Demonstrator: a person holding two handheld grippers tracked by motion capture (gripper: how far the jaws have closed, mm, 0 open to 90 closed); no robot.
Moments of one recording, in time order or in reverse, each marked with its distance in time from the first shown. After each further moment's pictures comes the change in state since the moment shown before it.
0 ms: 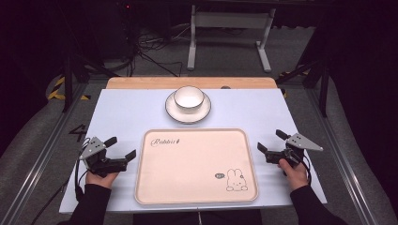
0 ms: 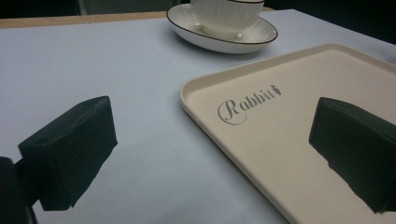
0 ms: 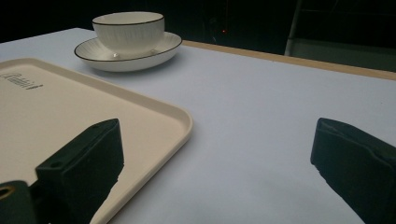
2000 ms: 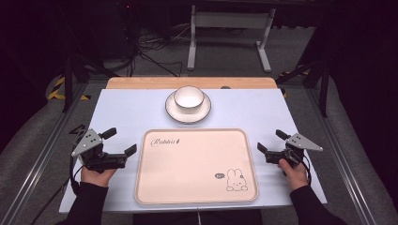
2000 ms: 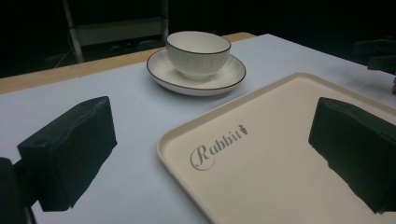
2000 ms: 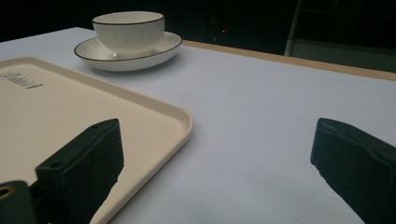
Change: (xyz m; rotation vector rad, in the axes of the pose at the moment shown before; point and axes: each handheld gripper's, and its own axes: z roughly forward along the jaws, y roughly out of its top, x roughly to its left) left arm -0.030 0.054 -0.021 -0.063 -0.047 0.099; right arm 0.000 0.000 0.000 -0.001 -0.001 -0.005
